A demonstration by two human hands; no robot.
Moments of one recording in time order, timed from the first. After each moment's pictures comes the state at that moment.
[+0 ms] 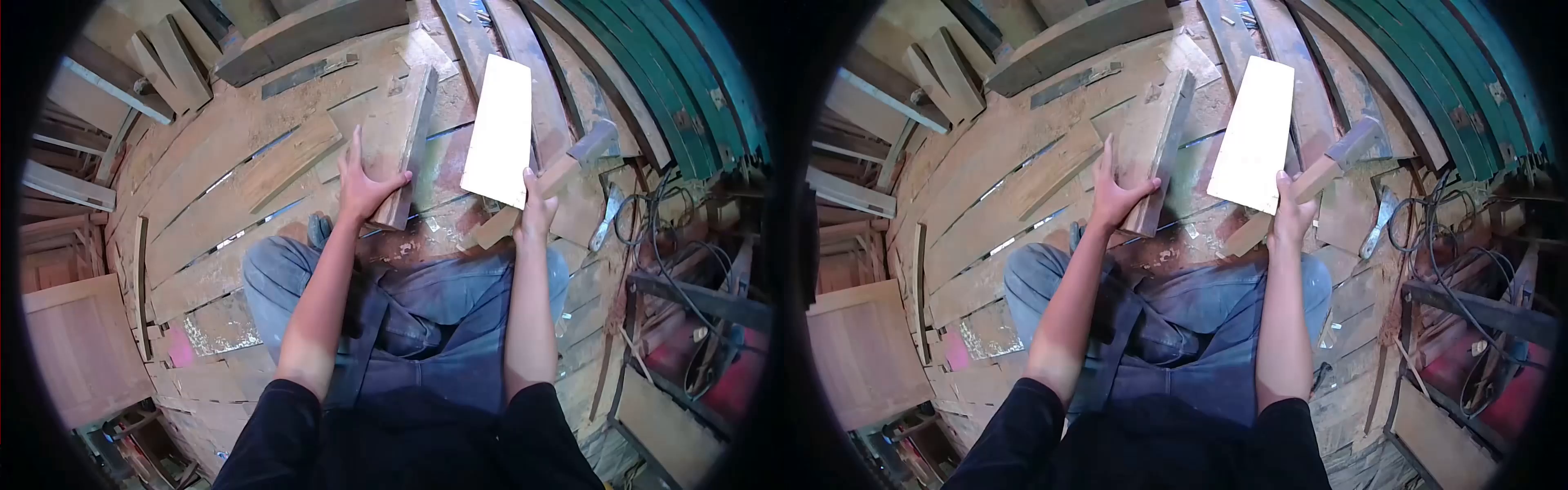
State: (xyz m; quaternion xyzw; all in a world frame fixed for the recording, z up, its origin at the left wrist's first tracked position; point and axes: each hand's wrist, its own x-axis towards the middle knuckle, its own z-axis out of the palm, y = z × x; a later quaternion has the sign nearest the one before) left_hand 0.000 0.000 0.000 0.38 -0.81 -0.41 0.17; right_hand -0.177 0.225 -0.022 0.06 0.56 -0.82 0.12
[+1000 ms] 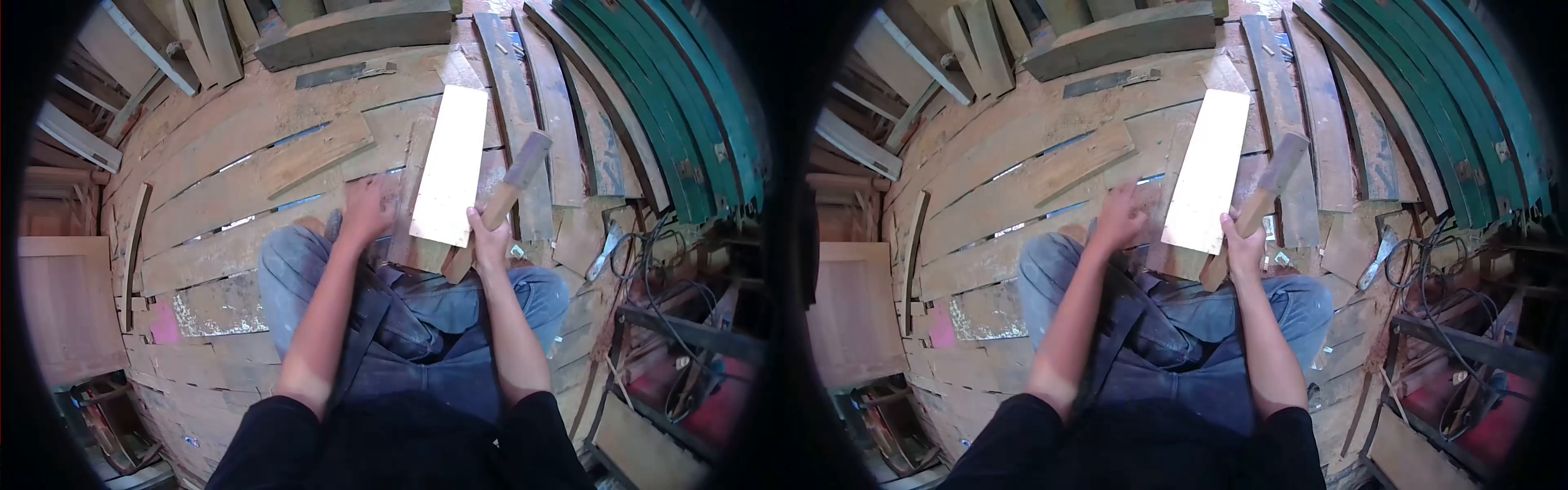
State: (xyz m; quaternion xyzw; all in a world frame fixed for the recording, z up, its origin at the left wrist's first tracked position) left_hand 0.063 -0.015 -0.018 0.35 -0.88 -0.30 0.07; right_hand -0.093 0.180 -0.042 -0.07 0.65 -0.71 0.26
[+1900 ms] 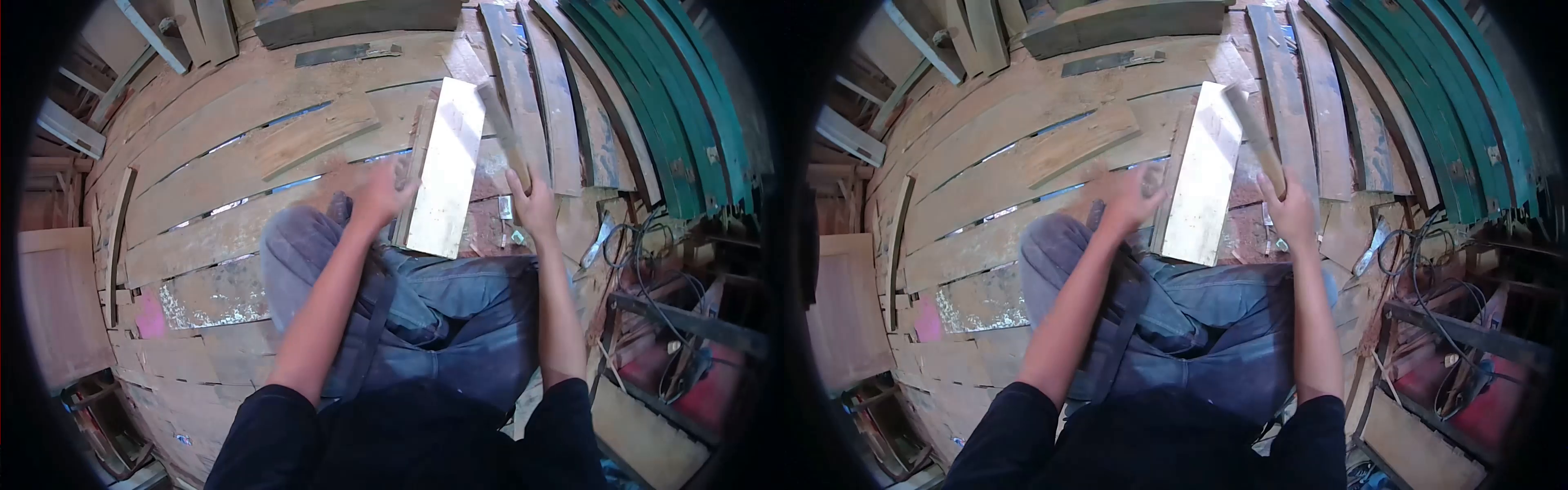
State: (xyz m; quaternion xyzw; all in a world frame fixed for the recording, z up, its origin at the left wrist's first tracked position) left_hand 0.062 -0.004 -0.009 0.34 -0.84 -0.39 0.16; right_hand -0.148 0.188 0.052 -0.34 0.88 -0.31 0.14
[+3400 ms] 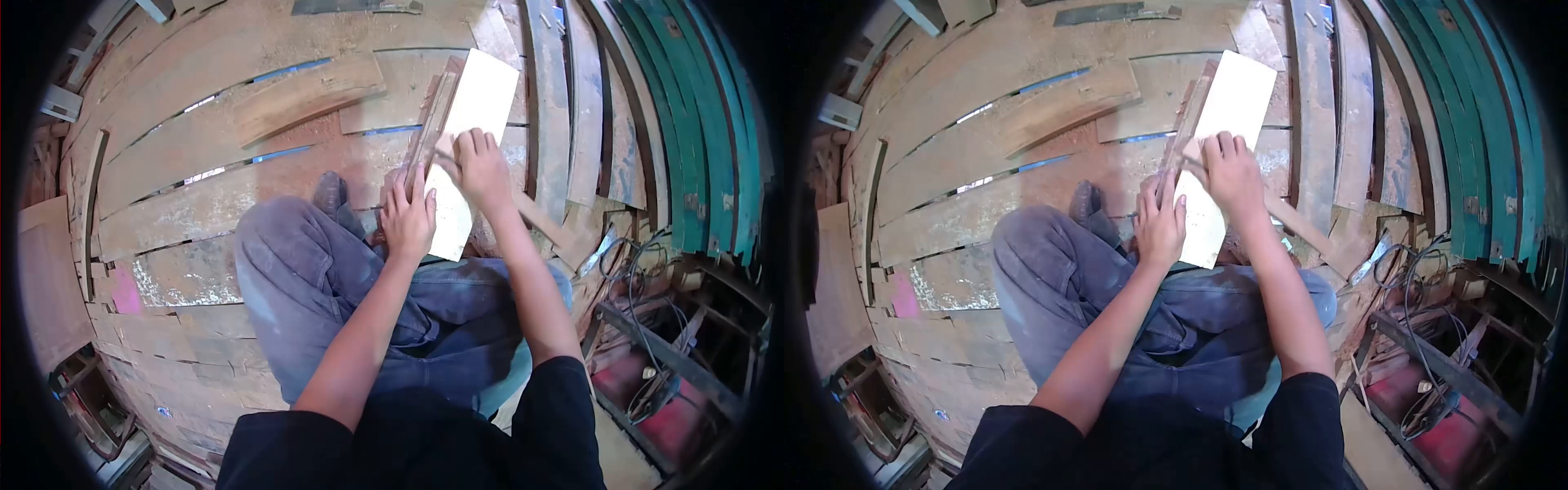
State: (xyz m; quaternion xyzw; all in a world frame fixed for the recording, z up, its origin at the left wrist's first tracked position) left_hand 0.040 0.079 -0.076 0.51 -0.81 -0.27 0.15; right_hand -0.125 0.076 -0.028 -0.65 0.74 -0.18 -0.06
